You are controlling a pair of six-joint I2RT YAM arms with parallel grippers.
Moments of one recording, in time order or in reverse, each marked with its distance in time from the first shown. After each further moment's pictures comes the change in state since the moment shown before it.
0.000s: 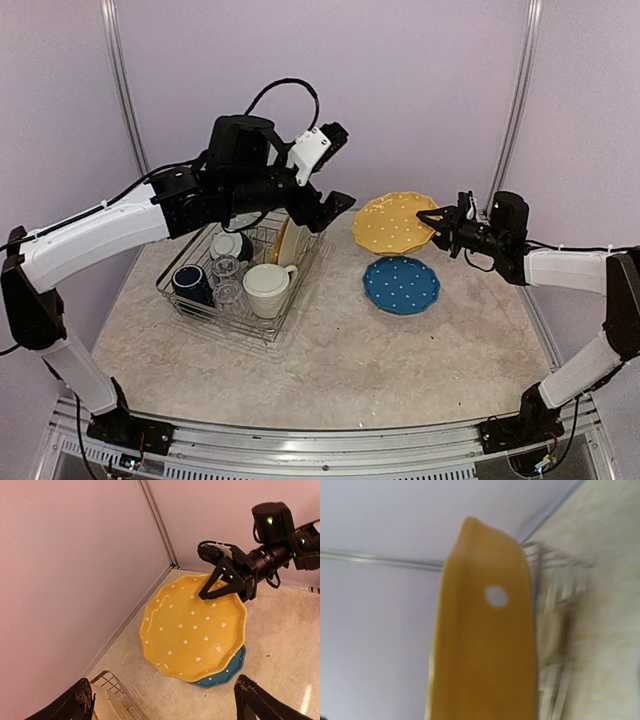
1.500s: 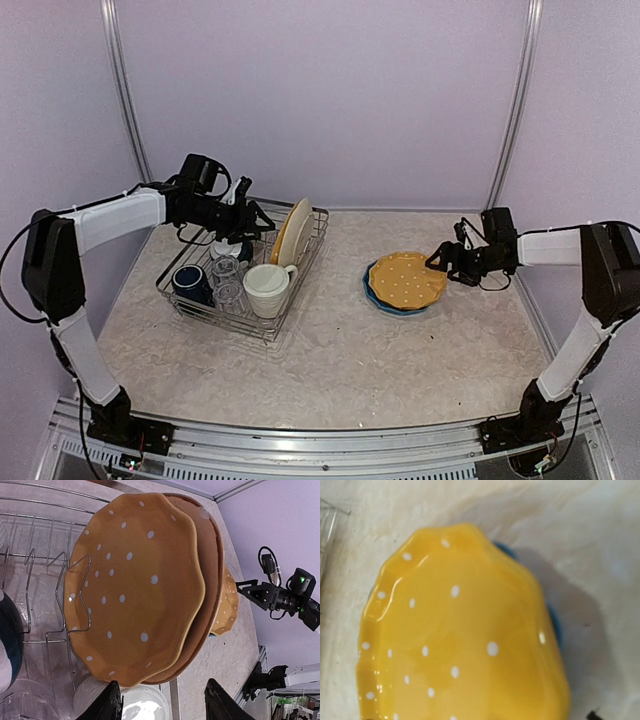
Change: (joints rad) left arm 0.584 0.106 -0.203 -0.155 0.666 -0.817; right arm -0.158 0.245 0.139 -0.647 0.101 -0.899
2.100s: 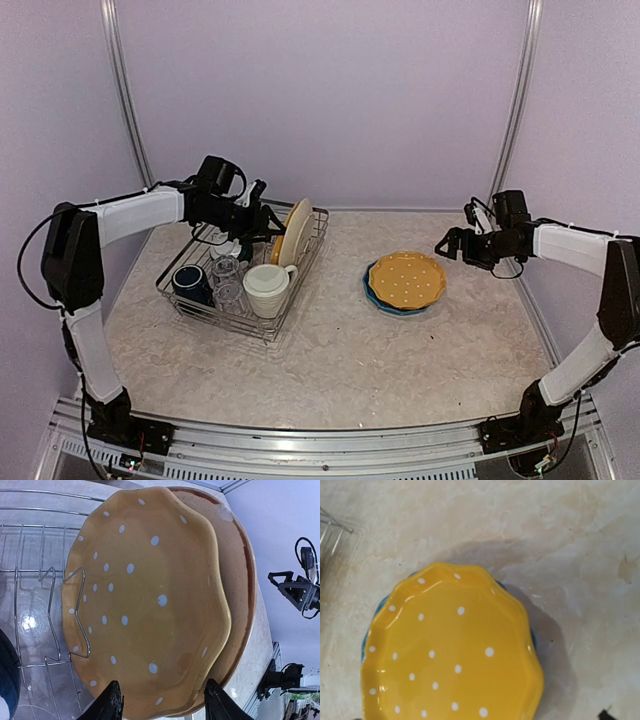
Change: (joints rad) left arm -0.034 0.134 0.103 -0.018 -0.034 0.055; right arm 0.000 -0.174 0.061 -0.173 0.145 -0.133
